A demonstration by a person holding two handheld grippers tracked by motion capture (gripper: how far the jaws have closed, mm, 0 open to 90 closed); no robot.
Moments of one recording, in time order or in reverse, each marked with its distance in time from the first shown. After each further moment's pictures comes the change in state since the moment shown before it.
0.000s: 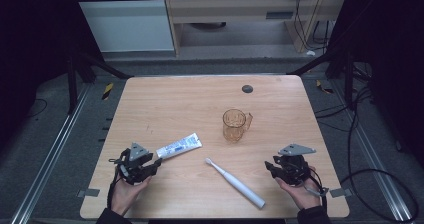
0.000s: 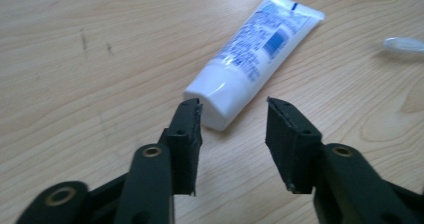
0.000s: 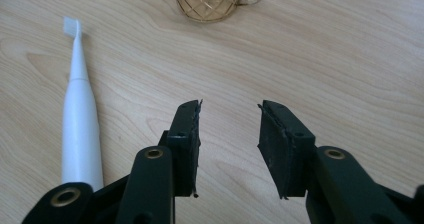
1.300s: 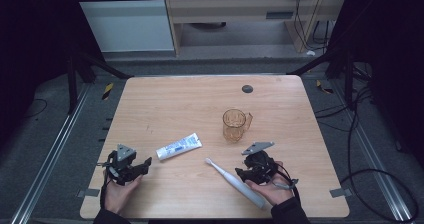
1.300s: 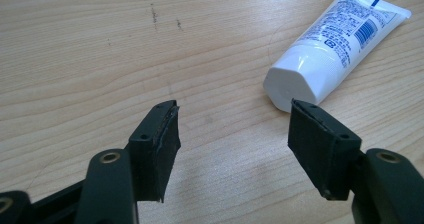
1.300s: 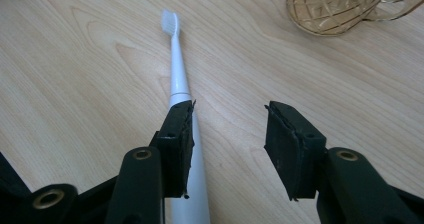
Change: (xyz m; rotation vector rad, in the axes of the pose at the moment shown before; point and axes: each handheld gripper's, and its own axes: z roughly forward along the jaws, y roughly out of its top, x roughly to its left) left arm 0.024 -0.014 0.002 -0.010 0.101 -0.084; right arm 0.069 0.037 0.030 0.156 0.129 -0.131
